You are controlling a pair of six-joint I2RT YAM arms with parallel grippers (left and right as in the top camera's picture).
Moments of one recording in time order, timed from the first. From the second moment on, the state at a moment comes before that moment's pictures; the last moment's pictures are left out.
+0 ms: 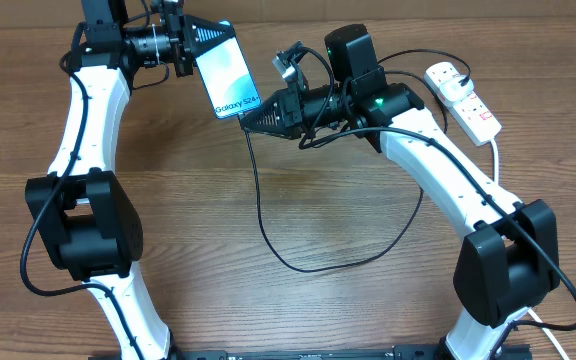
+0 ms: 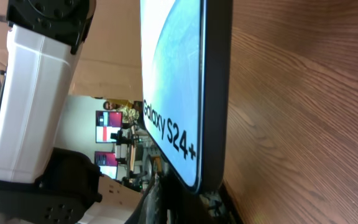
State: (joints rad) left arm 0.07 2.12 1.89 -0.40 1.37 -0.86; right arm 0.45 1.89 1.58 -0.34 -1.12 0.74
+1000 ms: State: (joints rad) left arm 0.04 2.12 1.89 -0.63 1.39 -0.57; right arm 0.27 1.84 1.59 -0.69 -0.94 0.47
